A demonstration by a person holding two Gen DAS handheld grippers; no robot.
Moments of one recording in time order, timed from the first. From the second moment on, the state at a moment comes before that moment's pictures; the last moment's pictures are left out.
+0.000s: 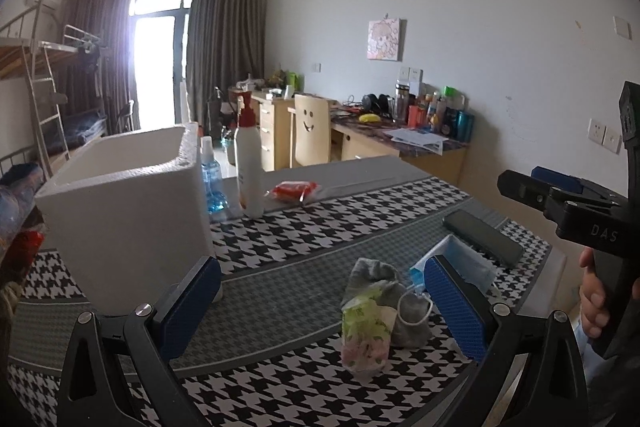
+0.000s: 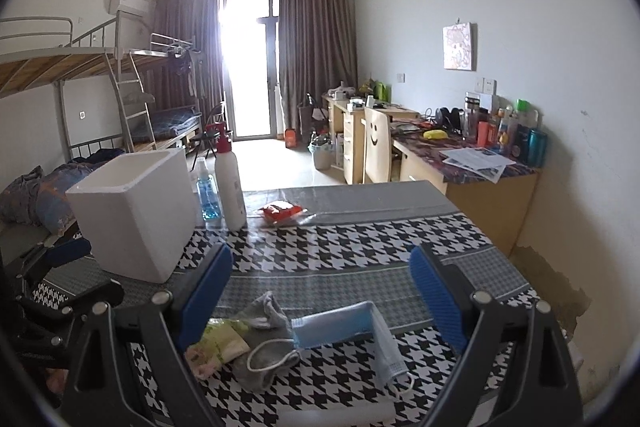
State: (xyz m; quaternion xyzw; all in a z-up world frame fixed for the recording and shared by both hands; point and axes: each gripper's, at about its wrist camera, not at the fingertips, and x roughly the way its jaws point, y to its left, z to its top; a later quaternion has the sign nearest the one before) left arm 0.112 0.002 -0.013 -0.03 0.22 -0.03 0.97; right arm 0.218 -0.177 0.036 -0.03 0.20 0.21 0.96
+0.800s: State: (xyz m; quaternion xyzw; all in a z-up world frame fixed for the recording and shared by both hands) left arm 0.135 -0.019 -0.045 -0.03 0.30 -0.06 0.95; right arm 0.231 -0.193 -0.002 -0.04 0.25 0.20 0.95
